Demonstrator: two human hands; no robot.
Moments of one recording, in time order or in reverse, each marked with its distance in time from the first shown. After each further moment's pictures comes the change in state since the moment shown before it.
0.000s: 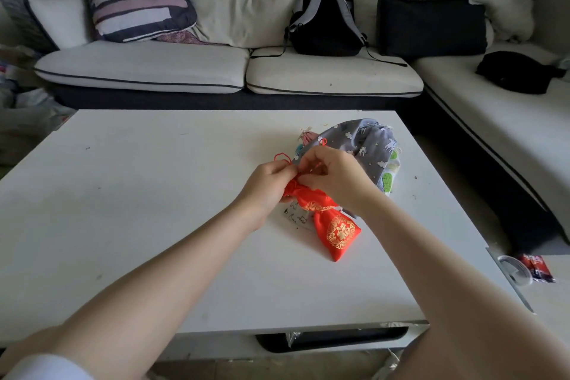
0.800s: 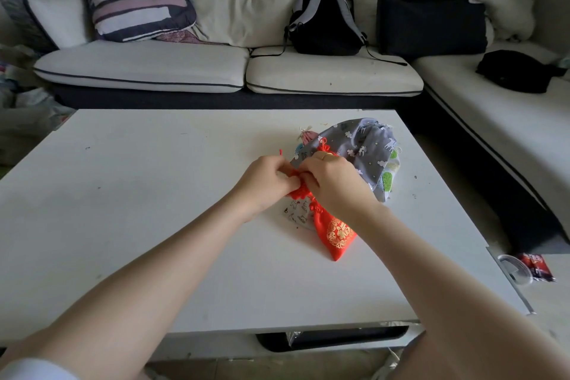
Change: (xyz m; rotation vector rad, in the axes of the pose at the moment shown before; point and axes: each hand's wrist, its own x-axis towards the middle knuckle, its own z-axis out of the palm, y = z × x) left_hand 0.002 0.004 -0.012 0.352 -0.058 0.133; right_hand 0.000 0.015 0.019 -0.397 0.067 -0.213
